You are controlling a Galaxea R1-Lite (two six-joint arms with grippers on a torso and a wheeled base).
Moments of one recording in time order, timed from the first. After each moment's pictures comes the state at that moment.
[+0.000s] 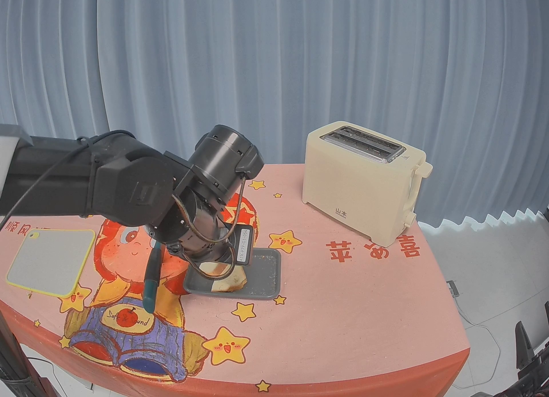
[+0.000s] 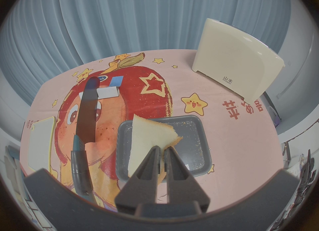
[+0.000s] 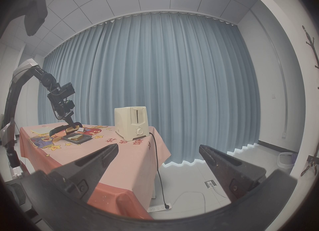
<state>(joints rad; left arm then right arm) -0.66 1.92 -1.45 0.55 0.26 -0.46 0.00 0.02 -0.02 0.00 0.00 0.04</state>
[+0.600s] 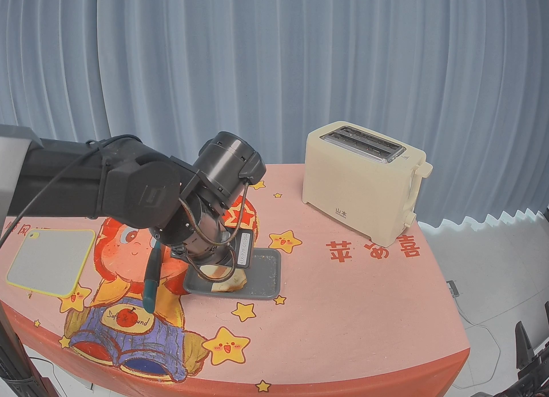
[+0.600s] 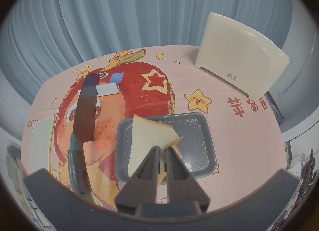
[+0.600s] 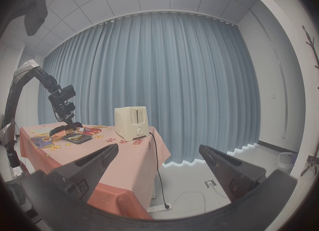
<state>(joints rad) -0.66 1.95 -1.46 0.56 0.27 -0.46 0.00 0.02 -0.02 0.00 0.00 0.03</state>
